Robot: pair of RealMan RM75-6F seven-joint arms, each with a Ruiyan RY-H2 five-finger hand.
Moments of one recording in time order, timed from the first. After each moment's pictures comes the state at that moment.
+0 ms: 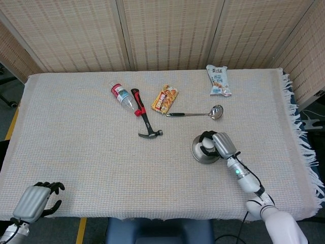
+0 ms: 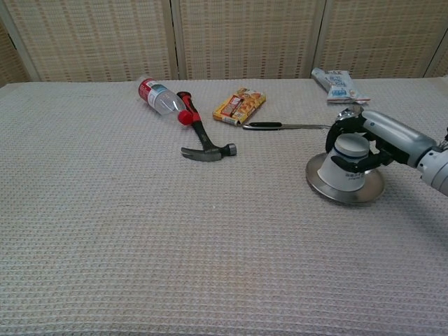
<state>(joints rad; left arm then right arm) -0.12 -1.04 0.10 -1.82 1.58 1.33 0.22 0.63 -1.96 0.01 -0.34 -1.59 1.19 0.80</state>
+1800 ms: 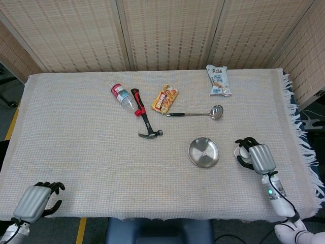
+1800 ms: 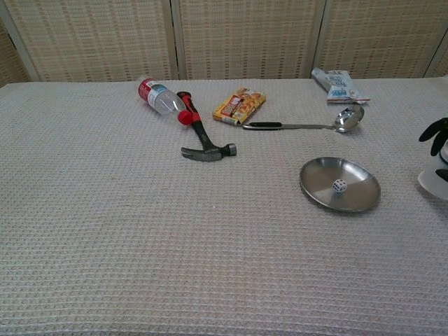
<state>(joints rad) -0.12 -1.05 0.10 -1.82 1.57 1.32 0.23 0.37 -1.69 0.01 -0.70 -1.52 1.36 0.41</state>
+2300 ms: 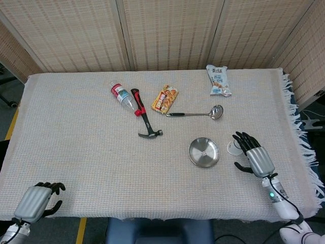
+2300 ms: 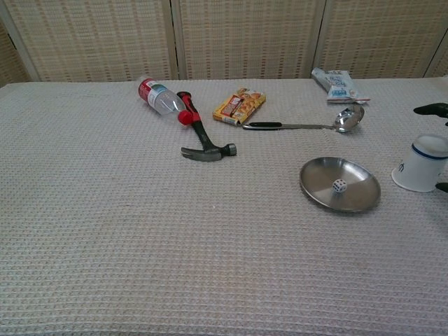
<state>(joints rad) -0.12 -1.05 0.10 -1.82 1.57 1.32 0.24 0.36 -1.59 -0.02 -0.84 -1.58 1.39 0.39</state>
